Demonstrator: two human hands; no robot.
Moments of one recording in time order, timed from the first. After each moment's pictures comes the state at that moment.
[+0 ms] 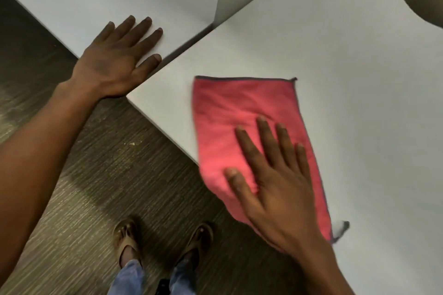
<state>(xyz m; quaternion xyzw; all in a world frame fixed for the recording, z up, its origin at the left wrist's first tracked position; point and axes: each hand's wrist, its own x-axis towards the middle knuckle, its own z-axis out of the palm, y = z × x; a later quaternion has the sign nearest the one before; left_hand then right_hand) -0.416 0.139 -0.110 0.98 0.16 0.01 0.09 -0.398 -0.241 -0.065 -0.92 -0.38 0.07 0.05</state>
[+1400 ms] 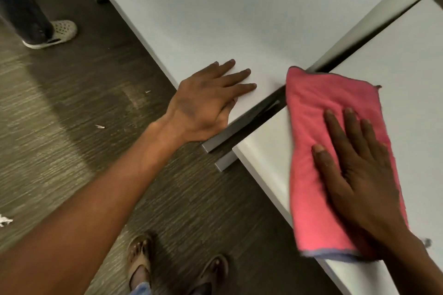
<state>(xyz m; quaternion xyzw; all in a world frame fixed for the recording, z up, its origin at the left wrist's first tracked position) -0.437 0.156 -0.126 0.97 0.08 0.17 0.18 -0.333 -0.126 -0.050 -0.93 -0.34 0.10 0.07</state>
